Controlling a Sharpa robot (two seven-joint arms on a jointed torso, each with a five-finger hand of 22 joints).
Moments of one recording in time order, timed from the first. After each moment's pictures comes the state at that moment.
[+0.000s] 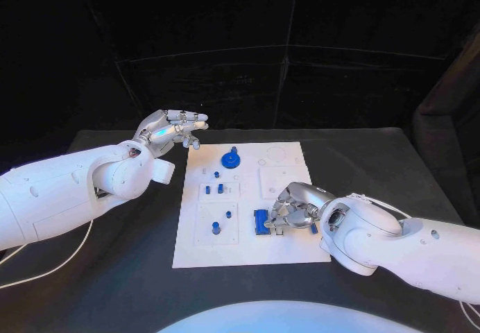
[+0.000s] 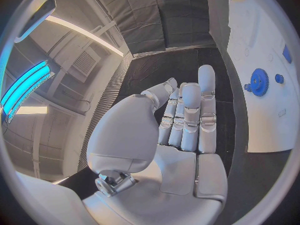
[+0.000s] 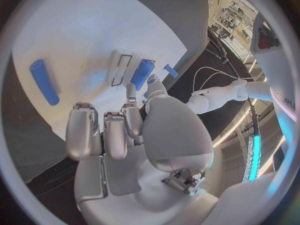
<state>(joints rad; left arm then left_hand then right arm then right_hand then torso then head) 1.20 -0.87 -0.06 1.41 -0.04 -0.16 0.41 1.31 -0.06 0.44 -0.10 0.07 1.01 0.18 0.17 0.07 1.06 0.10 0.34 0.09 1.23 0.02 1.09 0.53 0.17 1.22 0.11 0.63 0.68 0.98 -0.90 -0.03 1.86 -1.41 -0.36 -0.50 1.29 -0.03 -0.14 0.17 0.21 1.06 0.07 0.27 0.33 1.43 -0.01 1.25 1.31 1.47 -0.08 1.48 1.31 0.07 1.47 0.02 1.38 1.25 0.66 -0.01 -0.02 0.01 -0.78</state>
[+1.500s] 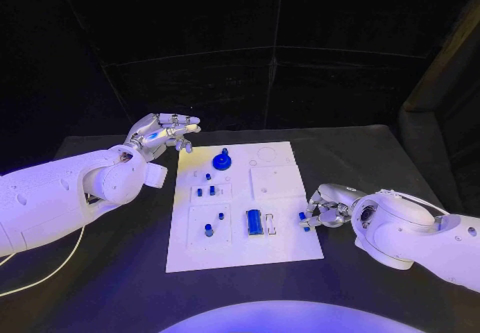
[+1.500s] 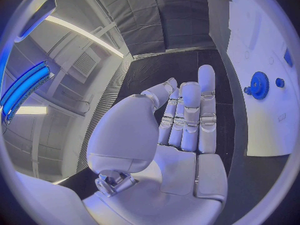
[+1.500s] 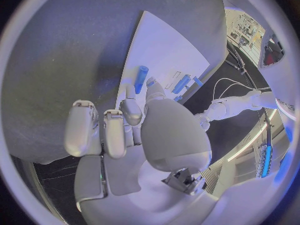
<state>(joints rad) 1.20 -0.86 -0.07 1.40 -0.04 -0.15 0.41 1.31 -0.06 0.44 -0.10 0.07 1.01 0.18 0.17 0.07 1.05 0.10 0.34 0.09 1.23 0.01 1.09 0.52 0.17 1.21 0.11 0.62 0.68 0.99 -1.07 -0.03 1.85 -1.47 -0.23 -0.55 1.28 -0.01 -0.20 0.18 0.30 1.04 0.09 0.24 0.32 1.38 0.01 1.11 1.22 1.47 -0.07 1.47 1.31 0.07 1.45 0.03 1.36 1.21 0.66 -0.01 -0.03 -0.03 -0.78</state>
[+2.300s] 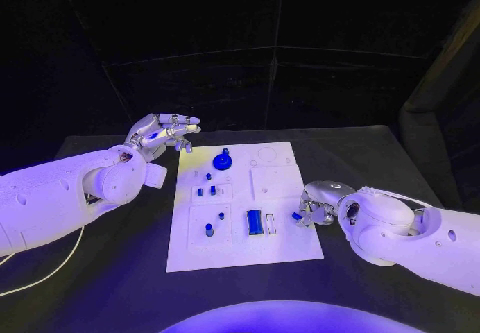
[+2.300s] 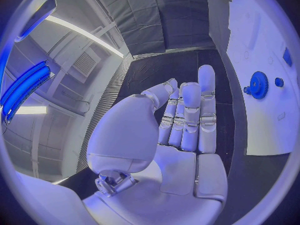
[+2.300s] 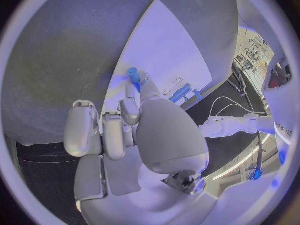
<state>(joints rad) 1.20 -0.87 -0.07 1.40 -0.04 -0.15 0.41 1.31 -0.06 0.45 -0.11 0.10 1.01 0.18 0.18 0.07 1.05 0.10 0.35 0.09 1.22 0.02 1.09 0.52 0.17 1.21 0.11 0.62 0.68 0.99 -1.00 -0.03 1.83 -1.67 -0.14 -0.59 1.42 0.04 -0.15 0.09 0.21 1.05 0.08 0.24 0.33 1.37 0.00 1.10 1.21 1.47 -0.07 1.47 1.31 0.07 1.45 0.03 1.36 1.22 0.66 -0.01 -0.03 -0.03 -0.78</state>
